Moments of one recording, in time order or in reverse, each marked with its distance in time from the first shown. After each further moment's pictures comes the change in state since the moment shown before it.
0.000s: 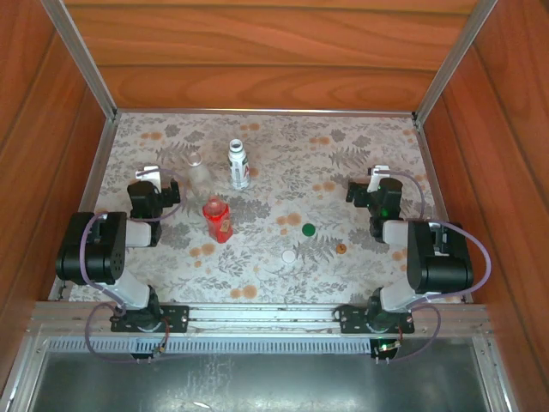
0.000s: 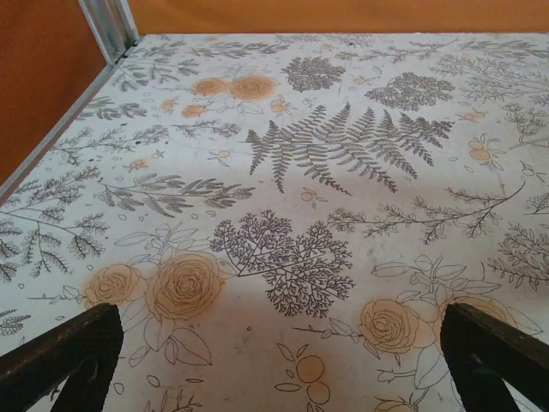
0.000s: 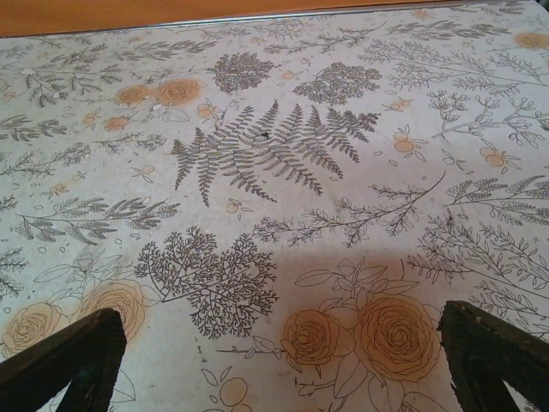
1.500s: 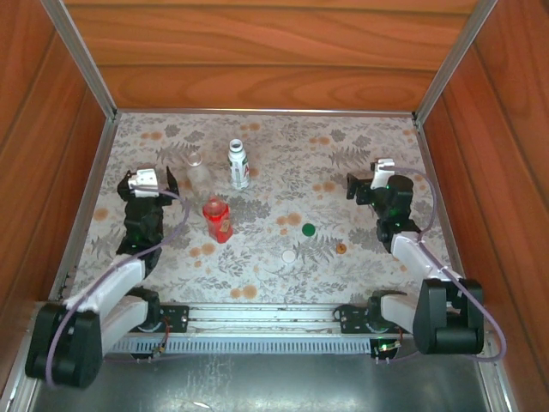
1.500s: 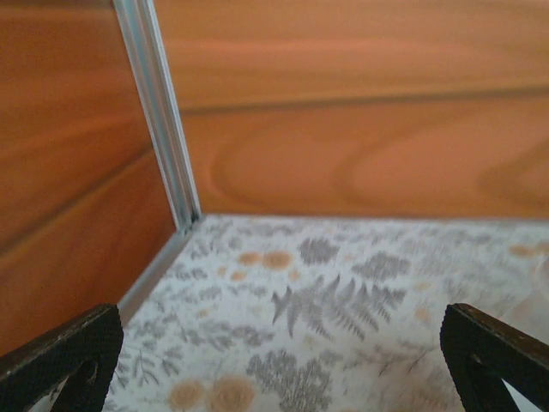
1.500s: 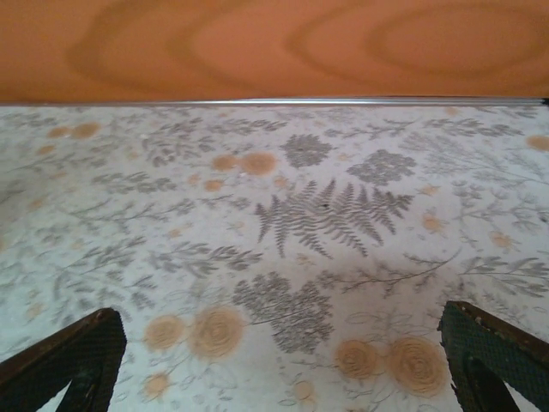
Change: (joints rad) left arm -0.220 -0.707 -0.113 -0.185 -0.293 0.068; right arm 0.055 -0.407 0.035 -0.349 -0.088 -0.024
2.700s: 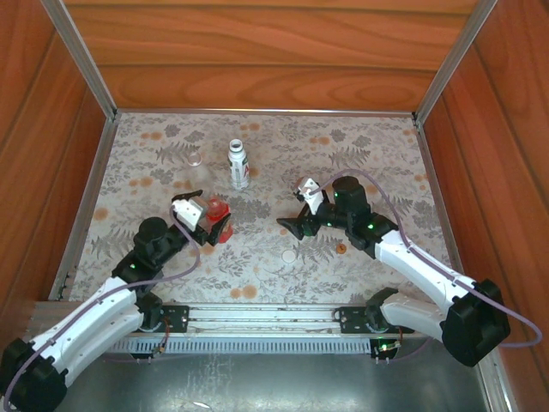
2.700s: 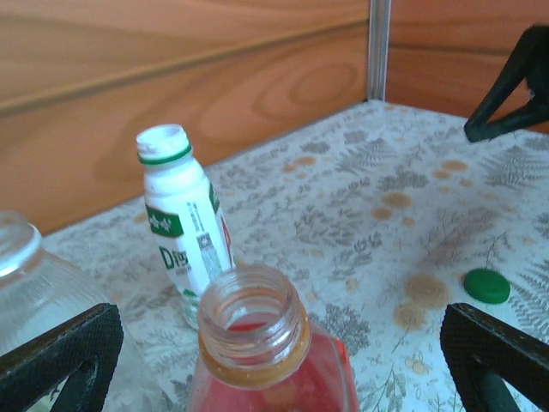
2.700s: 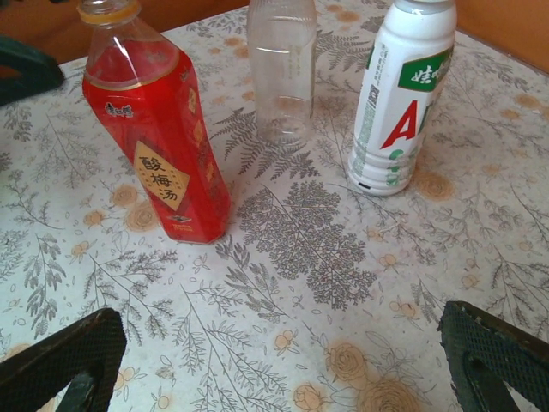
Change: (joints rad) left arm -0.362 -0.242 -0.021 -0.372 0.536 0.050; right arm 0.556 -0.045 0.172 -0.372 -0.293 -0.216
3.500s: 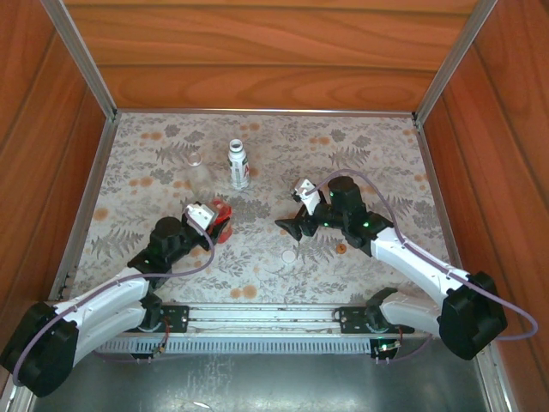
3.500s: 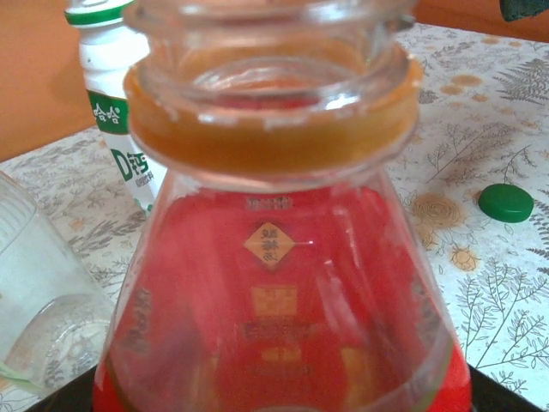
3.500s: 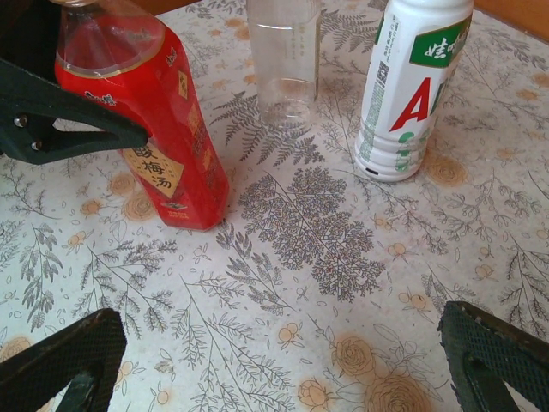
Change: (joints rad) left arm 0.000 0.220 -0.085 0.170 0.008 0.003; right arm 0.007 0.047 0.000 0.011 0.005 0.002
